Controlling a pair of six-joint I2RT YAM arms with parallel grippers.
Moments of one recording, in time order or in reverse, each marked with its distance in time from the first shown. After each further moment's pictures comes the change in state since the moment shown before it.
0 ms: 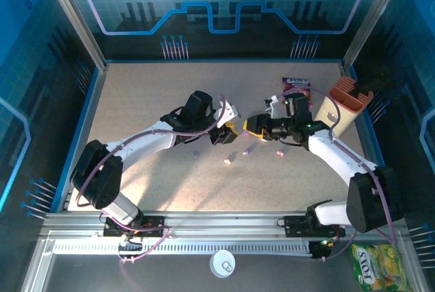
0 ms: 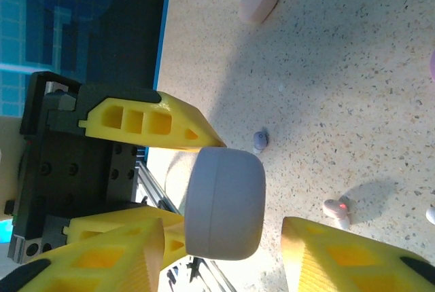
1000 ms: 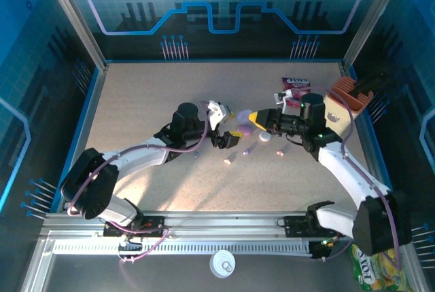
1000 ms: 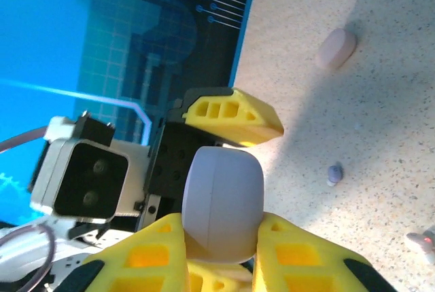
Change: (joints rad) left arm -0.004 -0.099 -0.291 0.648 0.035 -0.261; right arm -0.064 -0.202 -0.095 0.254 -0.086 0.285
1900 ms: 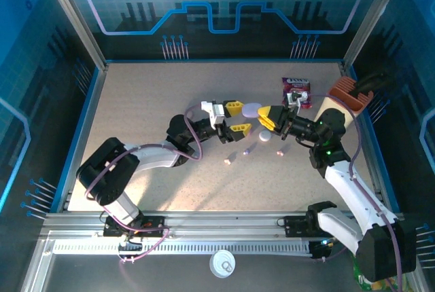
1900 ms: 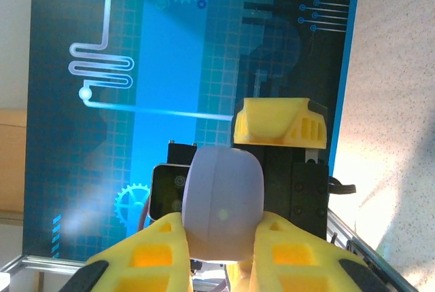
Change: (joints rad) left arm -0.058 0.157 -0.035 0.808 0.074 -0.196; right arm -0.028 -0.181 -0.137 0.447 -0.049 0.617
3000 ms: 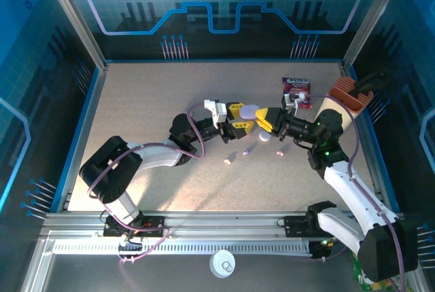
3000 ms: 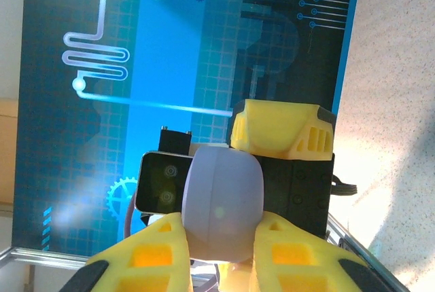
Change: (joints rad) left arm -0.011 0.021 0.023 -0.001 0.003 -0.055; right arm 0.031 0.000 -0.006 -0.011 0.019 -0.052
